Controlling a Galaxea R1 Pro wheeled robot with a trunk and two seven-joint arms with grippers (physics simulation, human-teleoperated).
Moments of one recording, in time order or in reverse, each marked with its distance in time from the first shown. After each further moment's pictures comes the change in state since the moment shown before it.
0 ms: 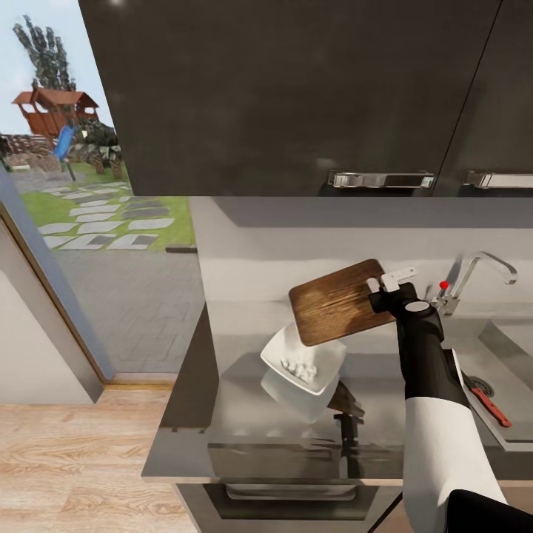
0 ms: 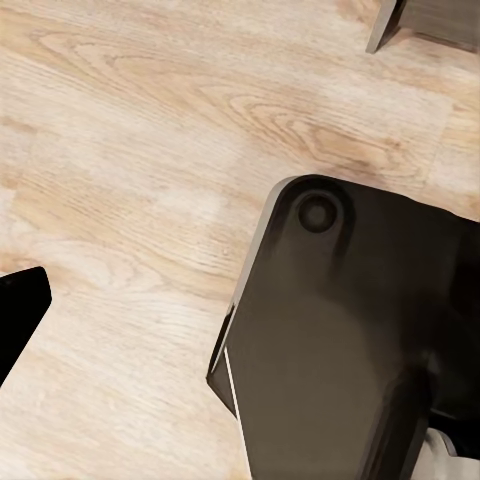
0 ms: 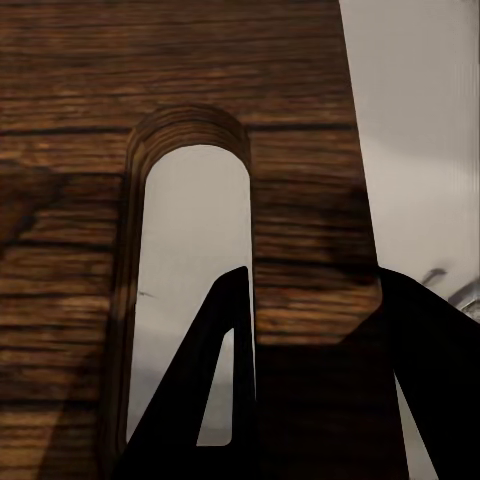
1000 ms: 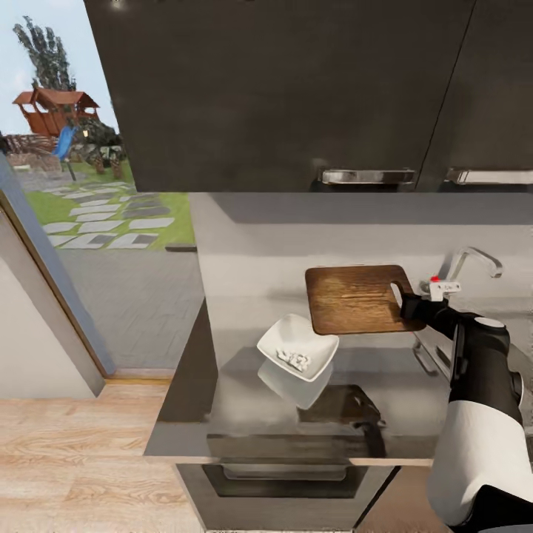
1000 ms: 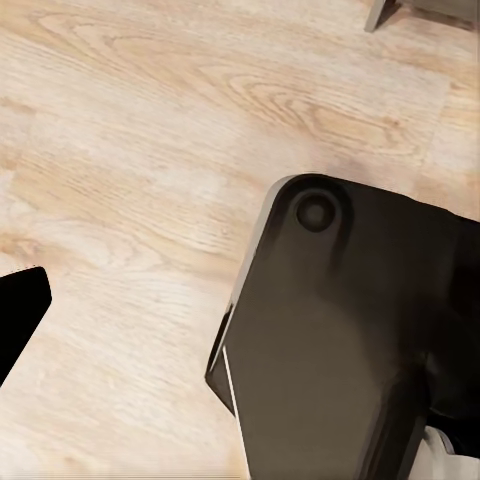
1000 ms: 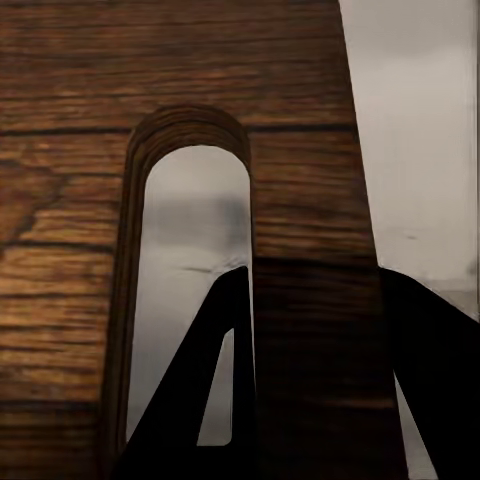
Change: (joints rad) left arm 0.000 -0.001 0.000 0.001 0.000 0.000 -0.002; right arm 0.000 -0.111 -0.271 0.017 -0.290 0.006 0.288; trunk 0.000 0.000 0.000
